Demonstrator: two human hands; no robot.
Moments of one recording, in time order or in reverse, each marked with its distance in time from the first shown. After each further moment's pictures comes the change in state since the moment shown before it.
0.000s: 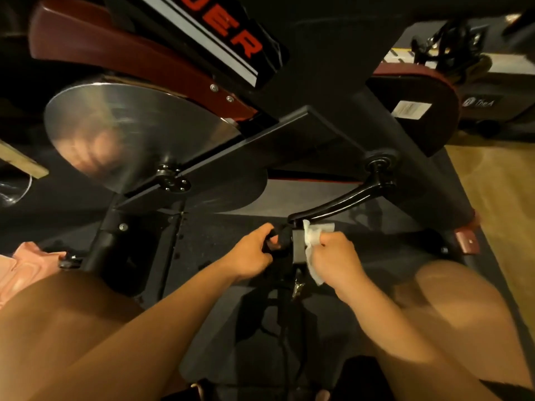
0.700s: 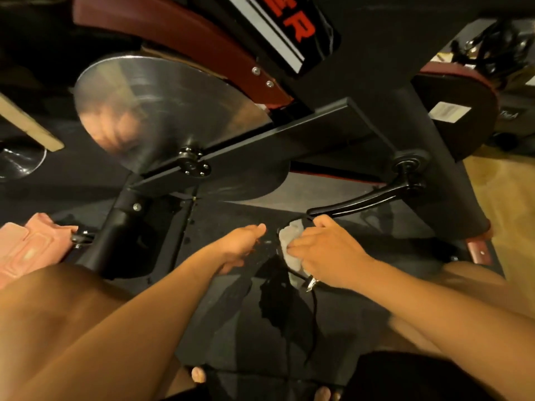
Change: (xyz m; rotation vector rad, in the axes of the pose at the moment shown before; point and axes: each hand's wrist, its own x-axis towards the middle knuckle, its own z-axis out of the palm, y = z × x) left_hand -0.007 -0.032 -0.015 -0.516 0.007 -0.418; right_hand 0.015 -0.011 0.012 -1.209 -0.173 -1.106
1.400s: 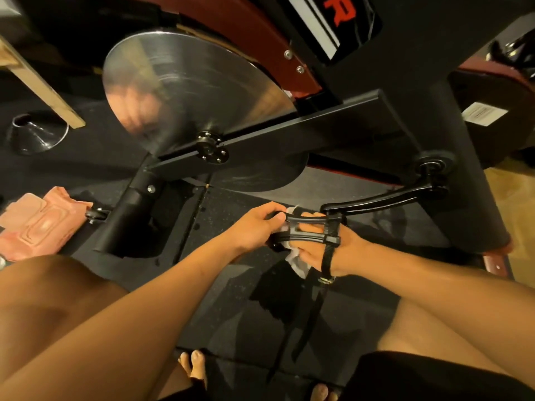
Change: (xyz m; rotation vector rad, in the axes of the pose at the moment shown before) left_hand -0.023 0.004 0.002 0.030 0.046 0.435; right_hand 0.016 0.009 0.031 0.569 0.120 -0.056
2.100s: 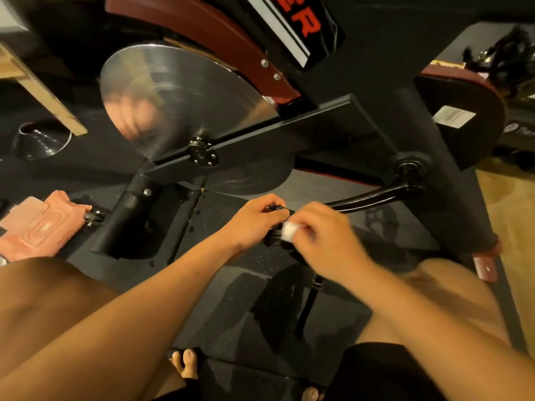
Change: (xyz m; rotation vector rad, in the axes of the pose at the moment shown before) left_hand -0.010 0.027 0.024 -0.058 0.084 0.114; right_hand -0.020 -0.060 -0.043 0.150 0.447 0.241
